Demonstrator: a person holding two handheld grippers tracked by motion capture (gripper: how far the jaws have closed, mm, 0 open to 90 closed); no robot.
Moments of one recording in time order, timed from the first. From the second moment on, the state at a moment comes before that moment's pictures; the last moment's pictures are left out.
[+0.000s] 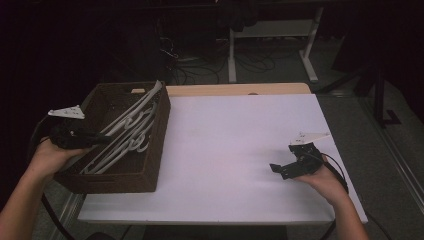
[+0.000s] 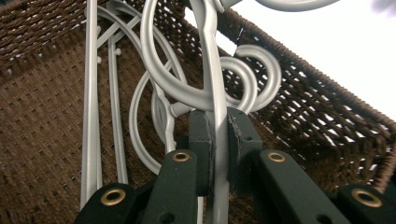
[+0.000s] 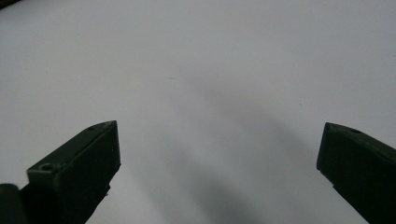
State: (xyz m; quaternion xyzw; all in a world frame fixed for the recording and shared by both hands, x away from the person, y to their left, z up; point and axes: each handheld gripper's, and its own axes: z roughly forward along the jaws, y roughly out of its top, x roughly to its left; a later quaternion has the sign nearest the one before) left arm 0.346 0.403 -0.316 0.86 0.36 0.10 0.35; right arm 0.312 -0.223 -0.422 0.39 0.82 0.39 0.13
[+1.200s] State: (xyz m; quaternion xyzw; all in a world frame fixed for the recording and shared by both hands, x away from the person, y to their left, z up) left arm 0.339 0.367 -0.320 0.81 0.36 0.10 0.44; right arm 0.306 -0.221 -0.404 0.37 0.82 0.42 0.13
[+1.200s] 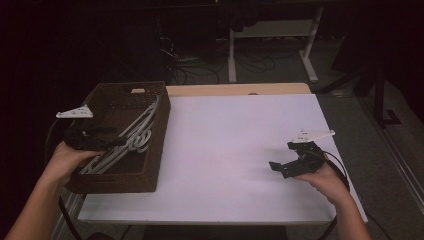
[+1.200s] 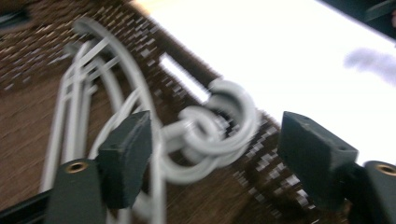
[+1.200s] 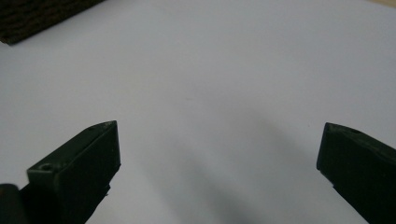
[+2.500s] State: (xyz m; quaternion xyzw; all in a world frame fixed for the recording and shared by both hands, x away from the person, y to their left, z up) left arm 0.328 0.284 -0.342 0.82 0.27 0.06 0.50; right arm 0.300 -0.202 -0.345 0.32 0.80 0.48 0.14
